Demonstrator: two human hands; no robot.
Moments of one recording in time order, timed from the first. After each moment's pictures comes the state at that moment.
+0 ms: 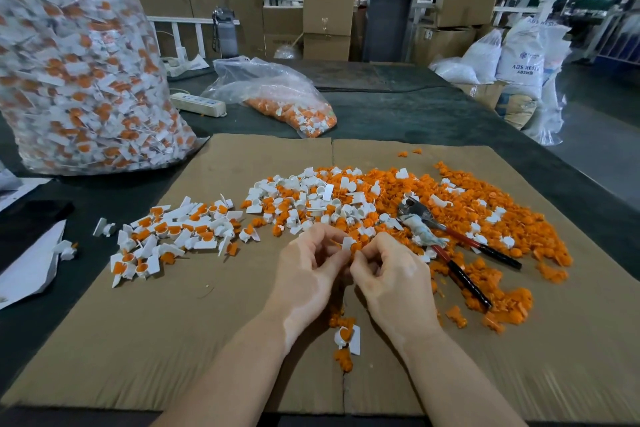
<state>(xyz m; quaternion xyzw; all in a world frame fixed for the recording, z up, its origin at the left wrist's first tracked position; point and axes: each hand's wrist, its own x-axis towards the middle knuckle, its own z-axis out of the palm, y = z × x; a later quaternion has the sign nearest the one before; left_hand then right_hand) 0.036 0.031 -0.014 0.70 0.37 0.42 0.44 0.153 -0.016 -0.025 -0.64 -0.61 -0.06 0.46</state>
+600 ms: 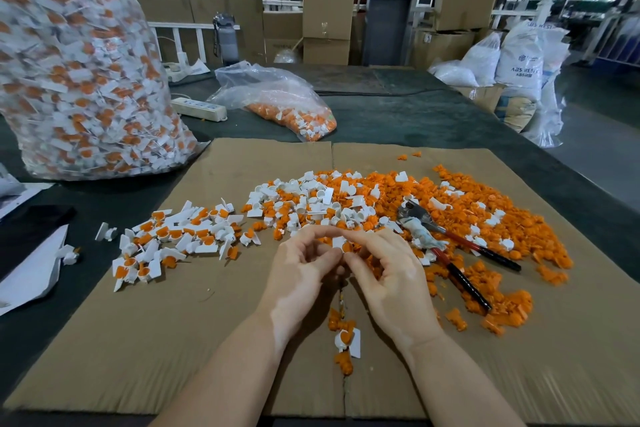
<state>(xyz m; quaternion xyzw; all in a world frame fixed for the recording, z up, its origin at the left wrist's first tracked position) 0.031 0.037 -0.018 0.59 0.34 0.44 0.59 0.156 -0.015 -0.021 -0.60 -0.65 -0.01 0.47</state>
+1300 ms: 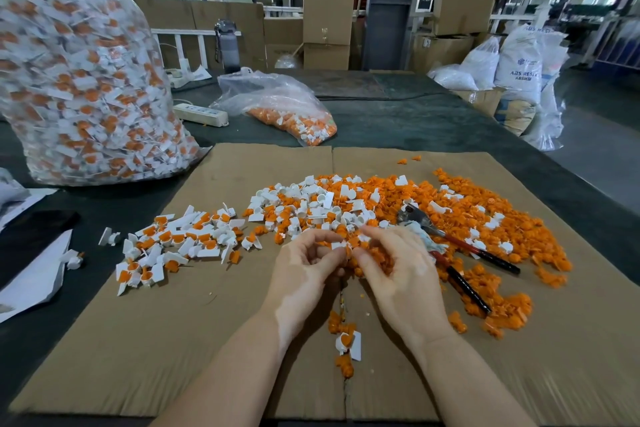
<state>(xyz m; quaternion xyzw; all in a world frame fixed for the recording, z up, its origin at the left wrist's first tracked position) 0.033 0.039 -0.015 0.61 0.36 0.44 0.56 0.161 -0.016 -0.013 -0.65 -0.61 -0.04 0.45</state>
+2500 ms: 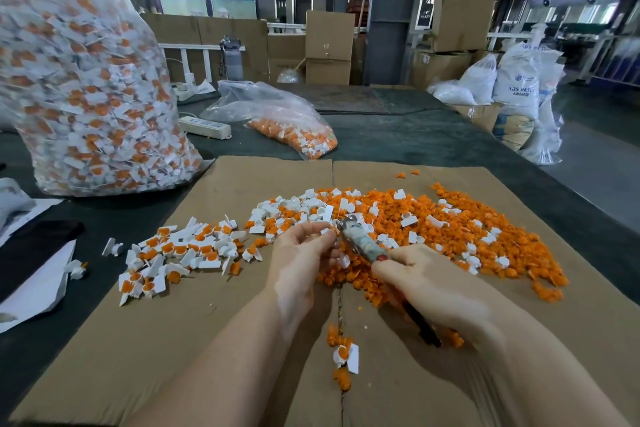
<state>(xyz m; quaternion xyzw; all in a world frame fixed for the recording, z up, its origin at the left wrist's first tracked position) 0.050 0.056 0.010 0.42 0.40 0.48 0.65 0.180 -0.030 0.057 -0.72 -0.59 0.30 0.22</state>
